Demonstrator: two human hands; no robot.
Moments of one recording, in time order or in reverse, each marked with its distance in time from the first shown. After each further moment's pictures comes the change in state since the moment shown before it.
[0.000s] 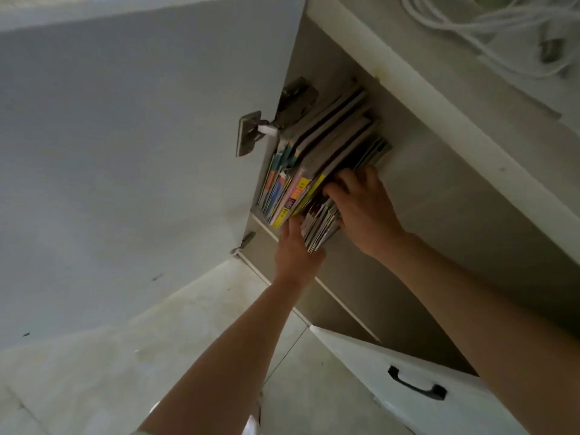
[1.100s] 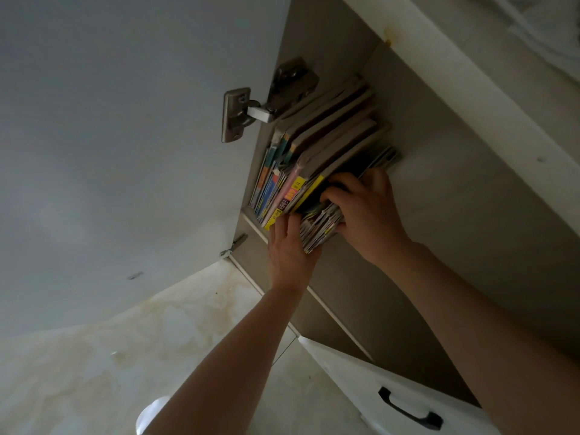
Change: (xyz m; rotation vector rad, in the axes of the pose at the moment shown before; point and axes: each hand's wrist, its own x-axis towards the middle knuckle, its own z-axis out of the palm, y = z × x) left_hand 0.014 -0.013 0.030 0.163 0.300 0.167; right_hand -0.003 0.008 0.006 0.102 0.054 0.006
